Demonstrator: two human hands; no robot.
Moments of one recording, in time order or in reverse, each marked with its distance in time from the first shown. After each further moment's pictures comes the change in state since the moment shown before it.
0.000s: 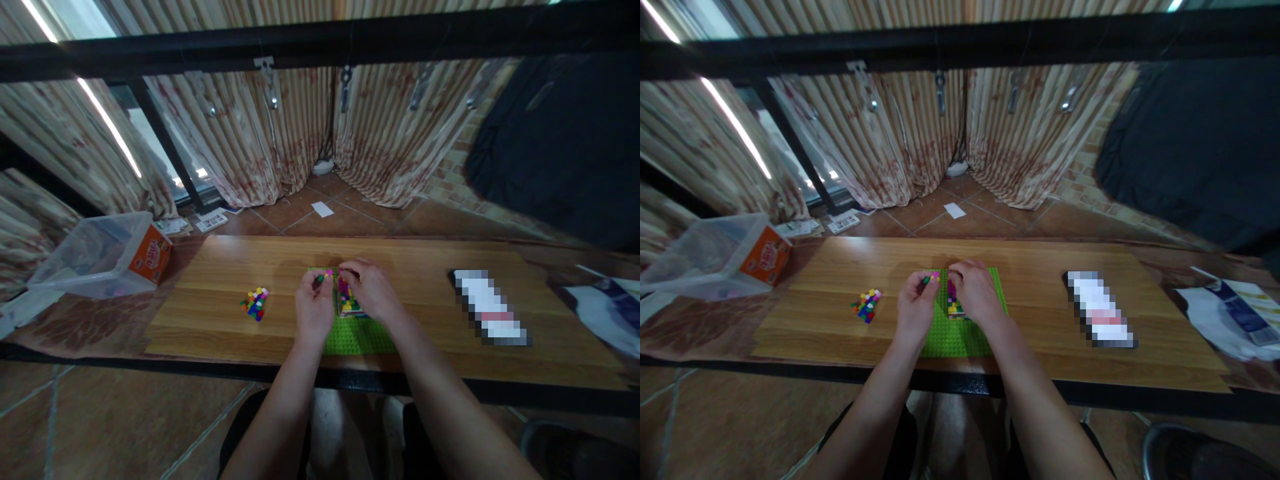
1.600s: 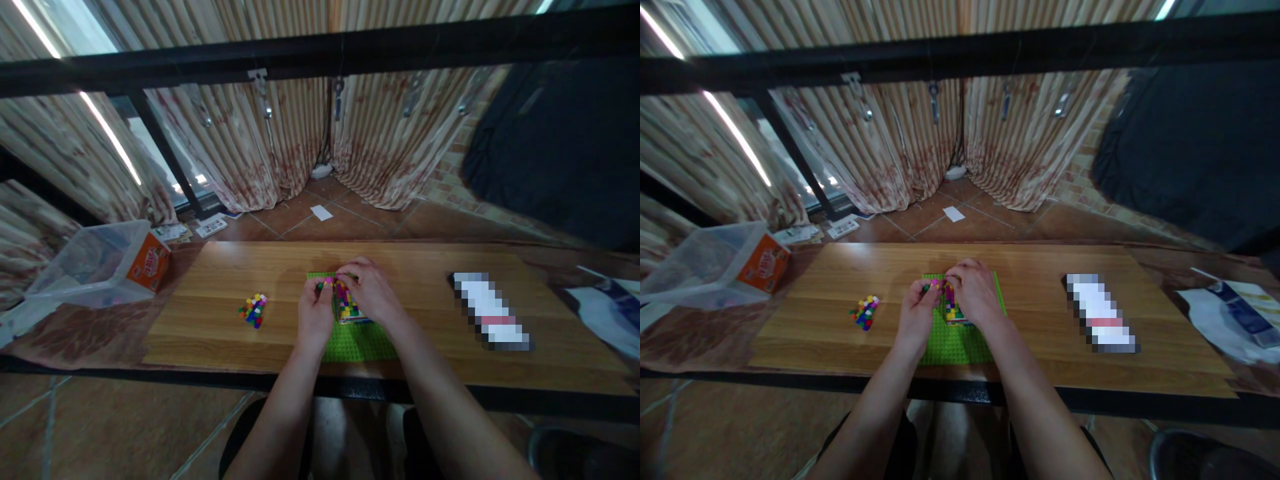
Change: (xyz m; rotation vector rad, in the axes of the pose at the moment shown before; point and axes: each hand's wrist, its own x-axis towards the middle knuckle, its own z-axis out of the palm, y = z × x) left_hand 0.002 -0.011 0.002 -0.003 -0.045 -0.080; right_hand 0.007 0.004 -0.003 -0.009 -0.003 -0.033
